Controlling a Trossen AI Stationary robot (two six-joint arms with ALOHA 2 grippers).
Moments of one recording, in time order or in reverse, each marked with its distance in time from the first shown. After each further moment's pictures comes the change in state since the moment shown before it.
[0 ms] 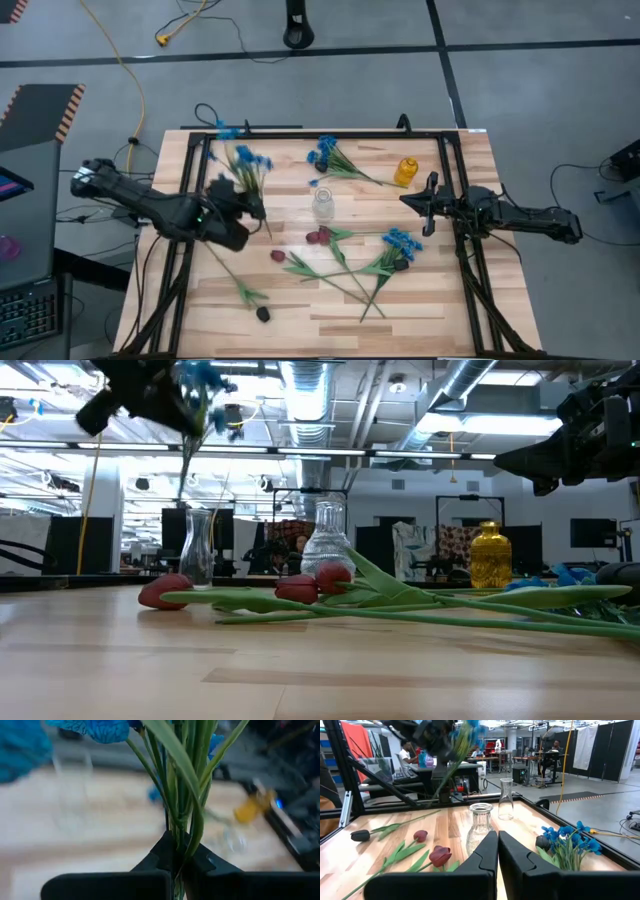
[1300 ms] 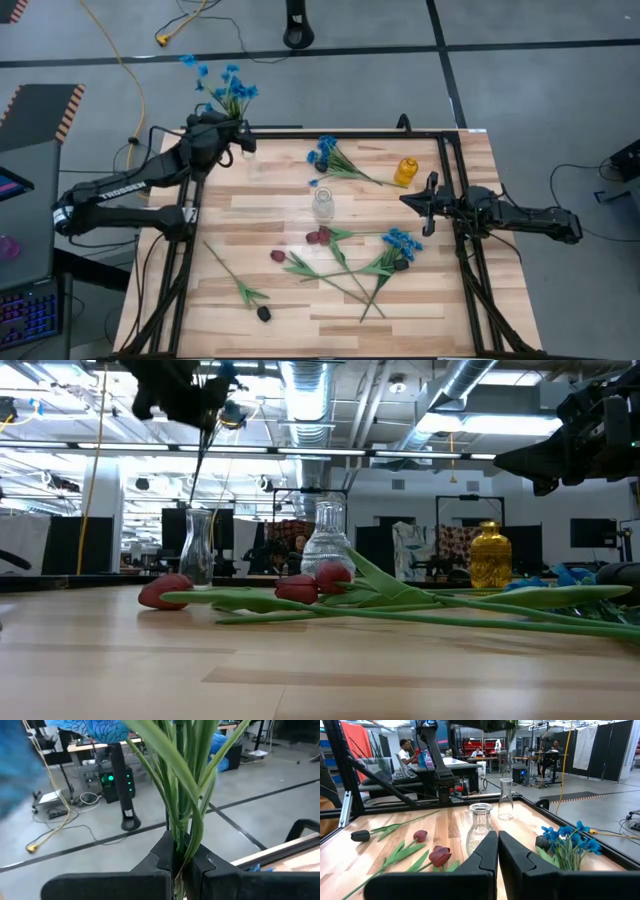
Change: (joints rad) left arm 0.800 -0.206 -0.103 0.750 0.277 1.411; right arm 0.000 0.000 0.000 0.000 0.001 0.000
